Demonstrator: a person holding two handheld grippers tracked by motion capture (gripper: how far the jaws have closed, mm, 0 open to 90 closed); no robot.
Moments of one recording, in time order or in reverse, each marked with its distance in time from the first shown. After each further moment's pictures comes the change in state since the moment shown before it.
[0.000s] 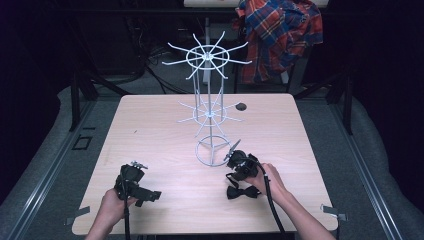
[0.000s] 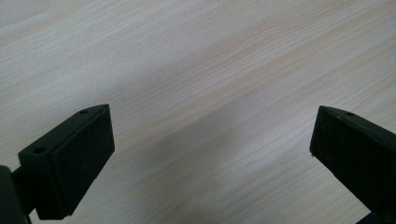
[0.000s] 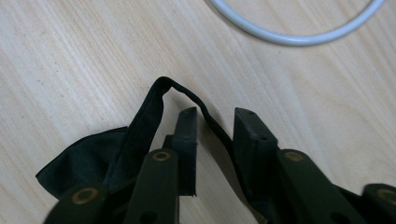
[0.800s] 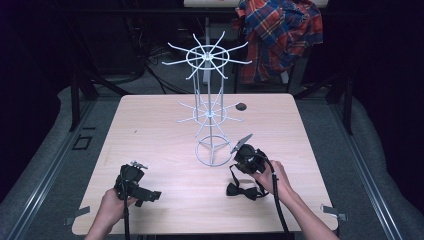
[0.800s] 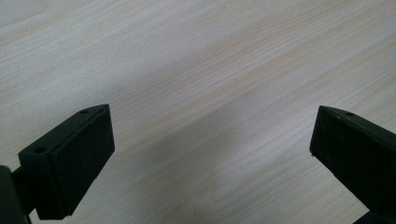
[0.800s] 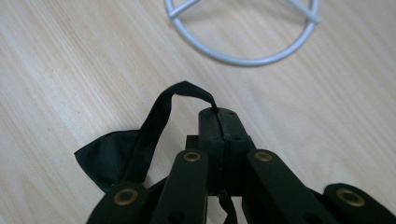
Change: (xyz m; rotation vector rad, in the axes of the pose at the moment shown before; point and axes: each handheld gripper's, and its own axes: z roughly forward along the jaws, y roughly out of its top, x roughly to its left) left arm 0.000 0.000 0.000 -0.001 -0.005 0.003; right arm -0.009 -0.008 -0.037 -0.134 -0.030 0.054
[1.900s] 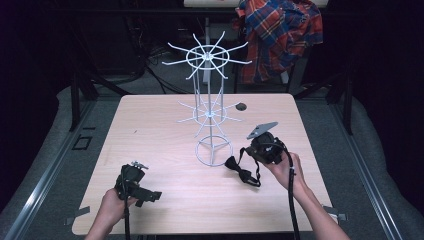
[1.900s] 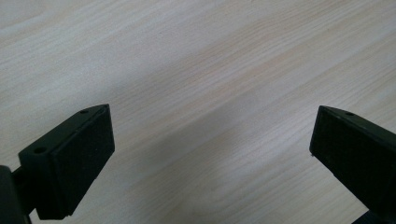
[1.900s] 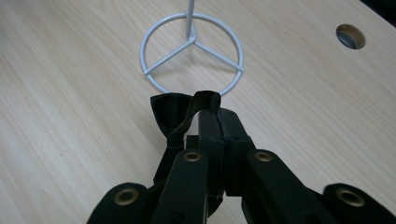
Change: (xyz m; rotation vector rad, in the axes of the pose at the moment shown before) left arm -0.001 0.000 0.000 0.003 0.003 0.011; right arm -0.019 -0.004 -0.066 -0.192 -0.075 0.058
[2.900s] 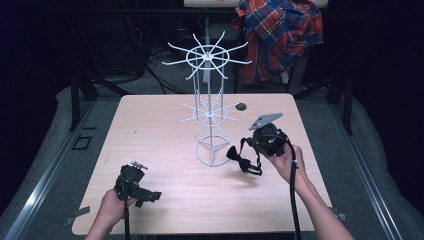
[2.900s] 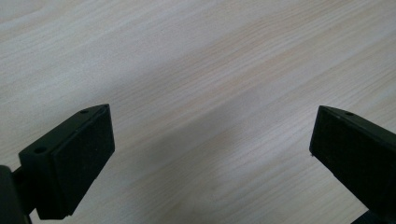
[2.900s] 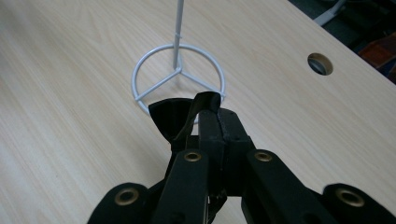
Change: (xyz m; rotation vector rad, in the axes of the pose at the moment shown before) left arm 0.001 -0.001 0.000 0.002 -0.006 -0.011; right arm -0.007 0.019 -0.021 -0.062 -0.040 -0.006
